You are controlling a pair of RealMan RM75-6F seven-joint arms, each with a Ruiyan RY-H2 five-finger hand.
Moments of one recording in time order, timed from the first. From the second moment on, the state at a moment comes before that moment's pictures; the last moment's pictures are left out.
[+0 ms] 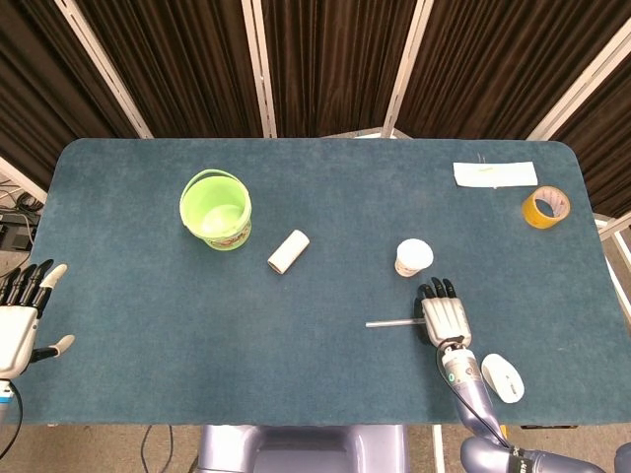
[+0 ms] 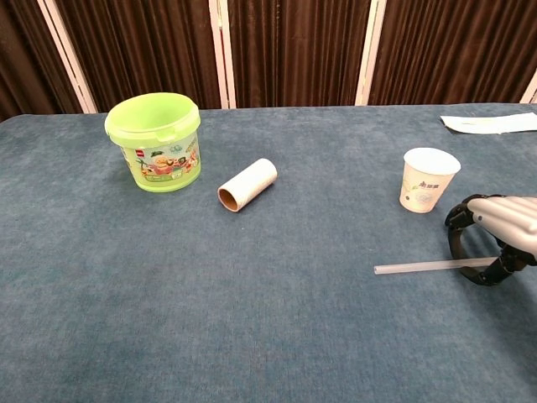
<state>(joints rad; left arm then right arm) -0.12 -1.11 -0.04 -1.62 1.48 1.45 0.10 0.45 -1.62 0.14 -1.50 -0.96 1.11 -0.63</state>
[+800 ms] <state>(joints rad) -0.12 -1.11 -0.04 -1.62 1.48 1.45 0.10 0.47 -1.67 0.12 -1.49 -0.95 1.12 -0.63</state>
